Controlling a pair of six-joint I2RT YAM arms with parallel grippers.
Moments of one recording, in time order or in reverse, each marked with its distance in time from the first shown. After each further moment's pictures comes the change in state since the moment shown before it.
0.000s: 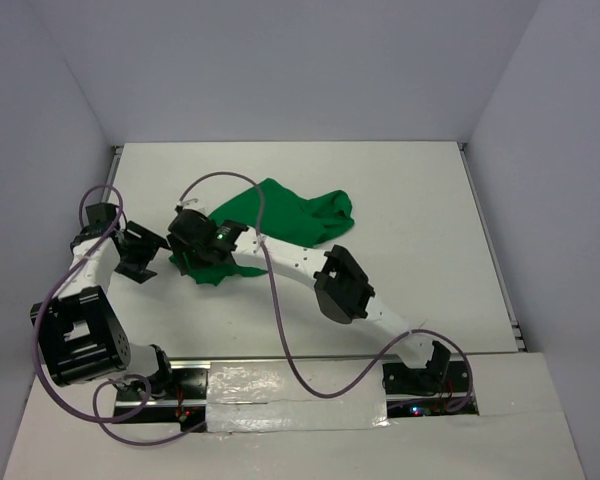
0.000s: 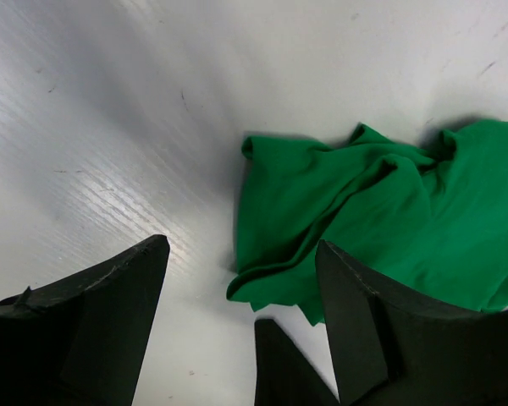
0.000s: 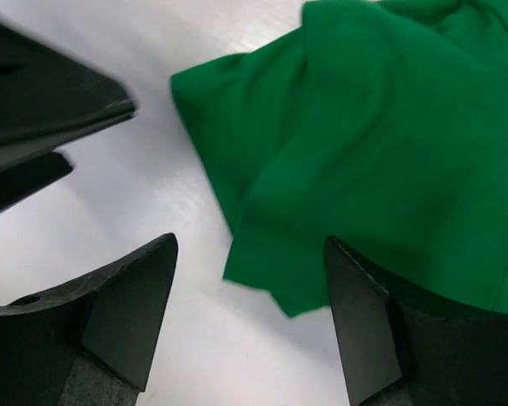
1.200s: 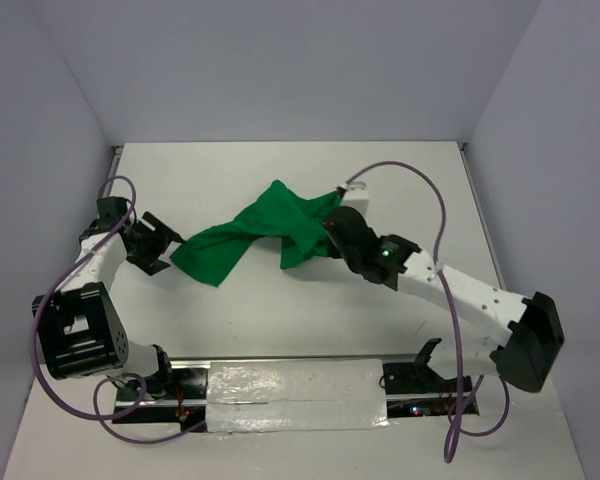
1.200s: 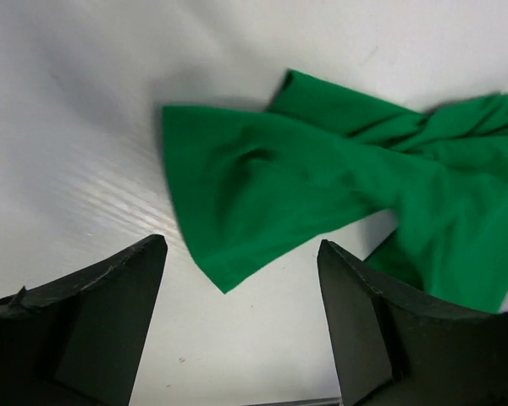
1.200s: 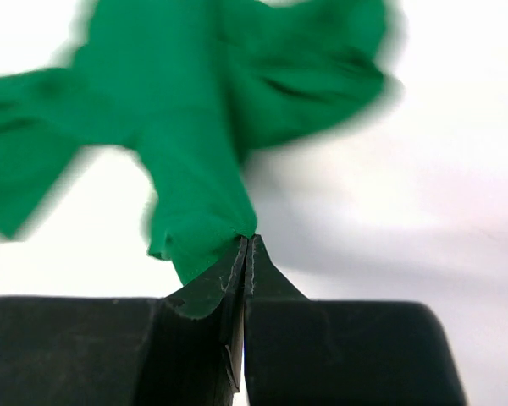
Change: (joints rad) left arm -0.064 0.016 0.014 0.043 0.117 0.047; right arm -0.252 -1.204 -1.271 0.231 0.335 0.006
